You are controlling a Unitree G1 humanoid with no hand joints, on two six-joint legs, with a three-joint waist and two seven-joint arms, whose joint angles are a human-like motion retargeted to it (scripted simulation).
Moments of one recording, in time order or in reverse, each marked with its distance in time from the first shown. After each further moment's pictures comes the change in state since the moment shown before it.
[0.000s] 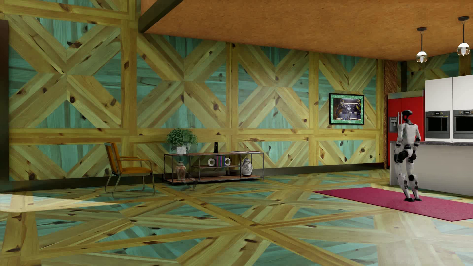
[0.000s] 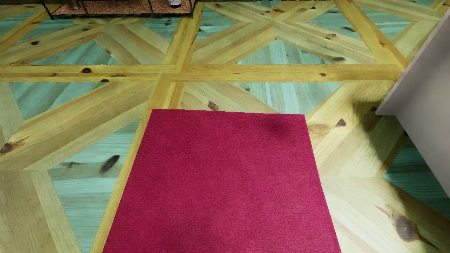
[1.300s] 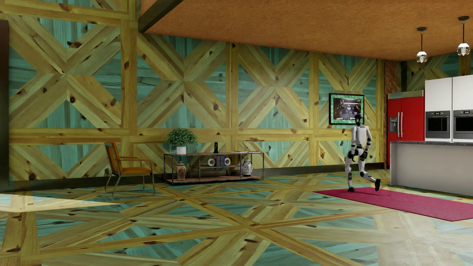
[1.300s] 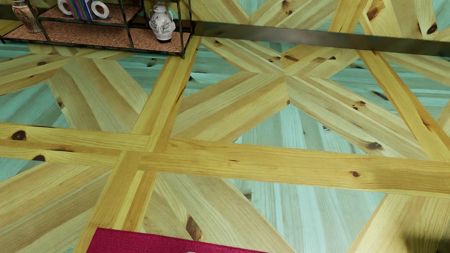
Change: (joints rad) body -0.283 0.040 0.158 -0.074 -0.124 -0.141 0.000 0.000 0.076 0.232 1.034 0.141 0.078 0.329 0.154 0.046 0.022 0.000 0.000 -0.079 -0.177 0.059 -0.024 0.000 0.000 0.000 0.000 0.000 0.000
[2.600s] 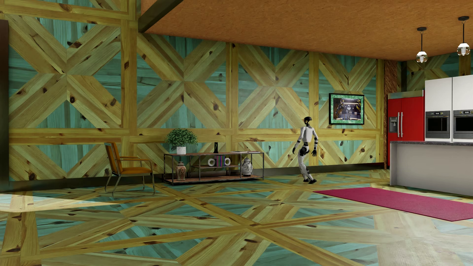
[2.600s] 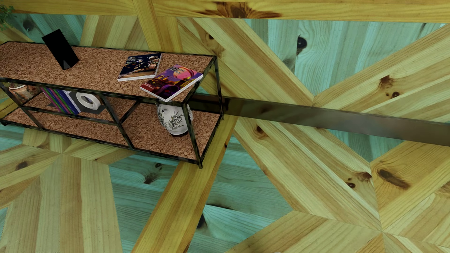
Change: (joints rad) body 0.463 -0.375 -0.362 0.026 -0.026 0.201 0.000 0.000 -0.019 0.000 -0.596 -0.104 0.227 -0.415 0.116 0.074 -0.068 0.000 0.000 0.239 -0.089 -0.211 0.059 0.000 0.000 0.000 0.000 0.000 0.000
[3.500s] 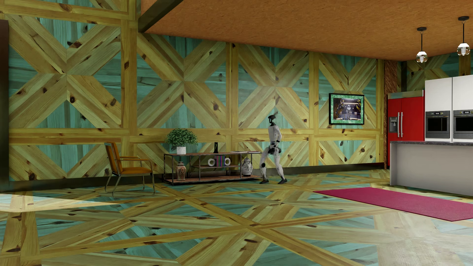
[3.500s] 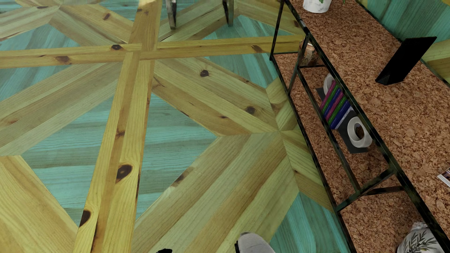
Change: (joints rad) body 0.084 -0.190 -0.063 0.034 0.046 -0.109 0.000 0.000 0.020 -0.263 0.151 -0.041 0.002 -0.109 -0.348 -0.017 -0.034 0.000 0.000 0.003 0.128 -0.060 -0.047 0.000 0.000 0.000 0.000 0.000 0.000
